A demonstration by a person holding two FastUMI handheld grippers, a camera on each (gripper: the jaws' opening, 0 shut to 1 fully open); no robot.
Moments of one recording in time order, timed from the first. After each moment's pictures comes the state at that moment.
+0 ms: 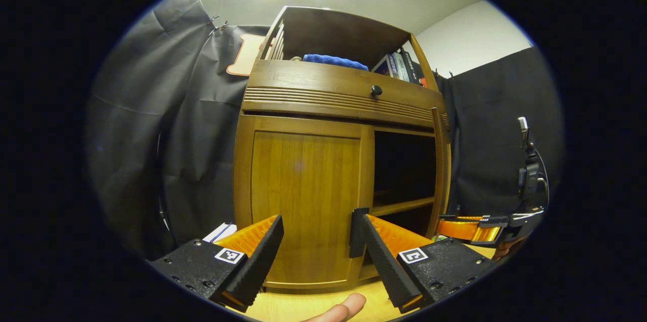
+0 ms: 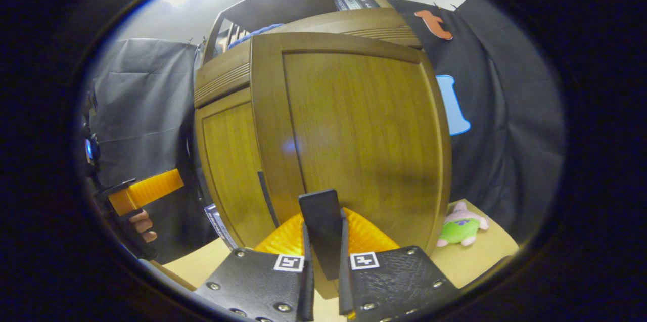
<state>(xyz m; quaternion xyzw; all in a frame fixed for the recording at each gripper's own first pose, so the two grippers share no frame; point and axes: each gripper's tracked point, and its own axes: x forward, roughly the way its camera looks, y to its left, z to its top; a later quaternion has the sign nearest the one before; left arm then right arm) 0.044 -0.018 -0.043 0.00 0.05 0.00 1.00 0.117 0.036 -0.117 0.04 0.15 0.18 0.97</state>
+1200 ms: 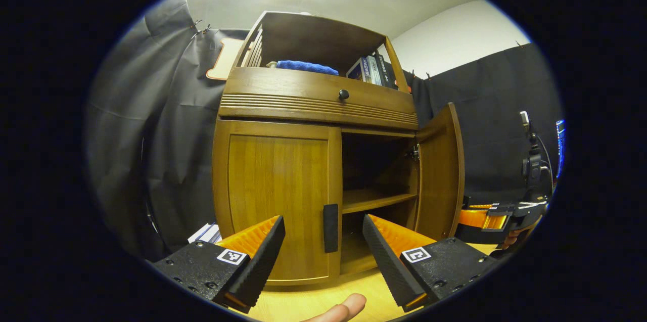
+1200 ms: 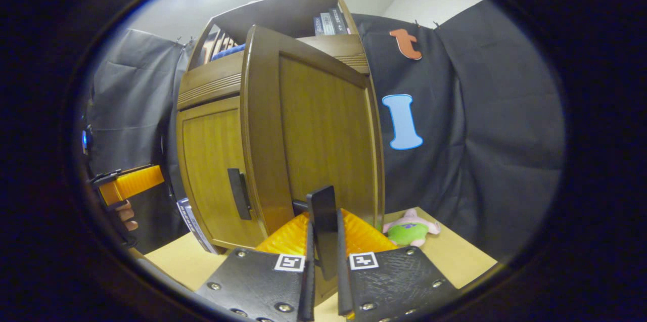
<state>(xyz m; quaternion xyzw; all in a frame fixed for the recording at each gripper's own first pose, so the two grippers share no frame) 0.022 -0.052 -0.040 0.01 0.04 -0.05 1.00 0.077 -0.049 -0.093 0.00 0.11 0.08 0.99</state>
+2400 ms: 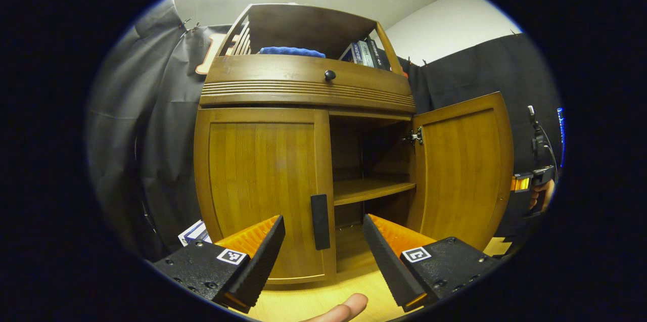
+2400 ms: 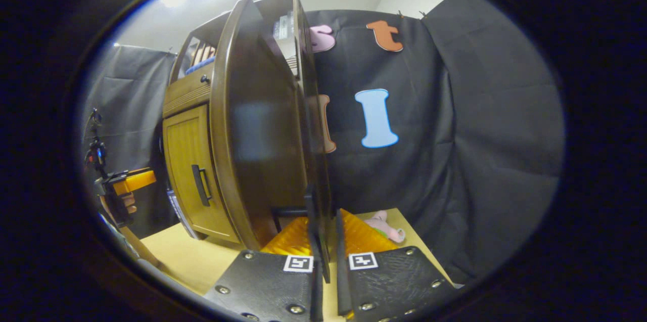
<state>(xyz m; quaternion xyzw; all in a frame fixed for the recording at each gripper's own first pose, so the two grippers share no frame) 0.049 -0.076 -0.073 0.03 0.07 -0.05 1.00 0.109 -0.213 -0.085 0.02 0.13 0.13 0.98</state>
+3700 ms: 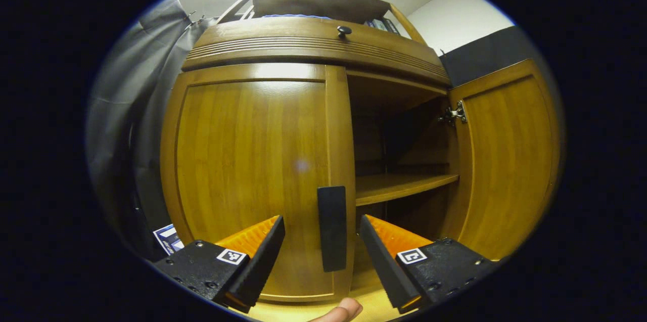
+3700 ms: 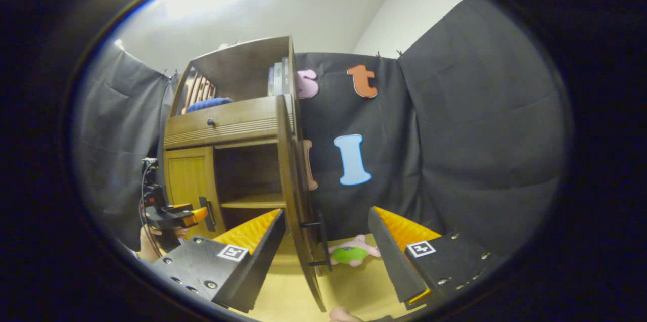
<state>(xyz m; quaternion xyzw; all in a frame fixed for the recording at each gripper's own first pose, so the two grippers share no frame) 0.151 -0.071 -0.143 0.03 0.07 -0.02 1.00 0.002 -0.208 0.007 0.01 0.01 0.03 1.00</state>
